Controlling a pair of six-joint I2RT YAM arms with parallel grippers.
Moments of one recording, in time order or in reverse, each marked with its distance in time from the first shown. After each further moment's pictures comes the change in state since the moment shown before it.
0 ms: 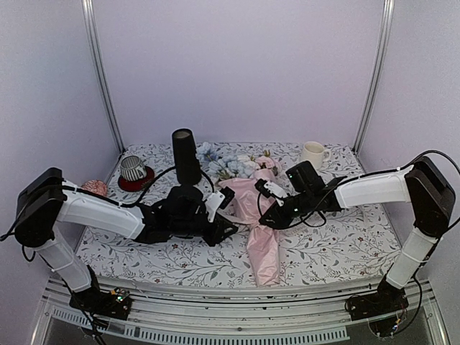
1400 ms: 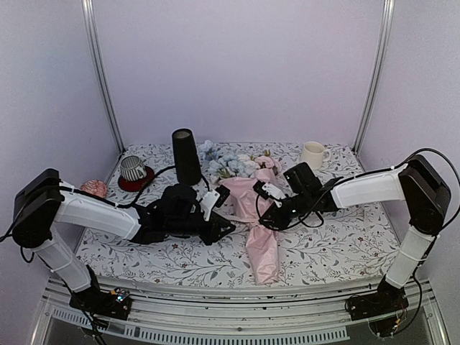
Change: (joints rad) left arm 0.027 -0.024 -0.043 0.059 0.047 -0.020; right arm 0.000 0.042 0.013 0.012 0.017 -0.041
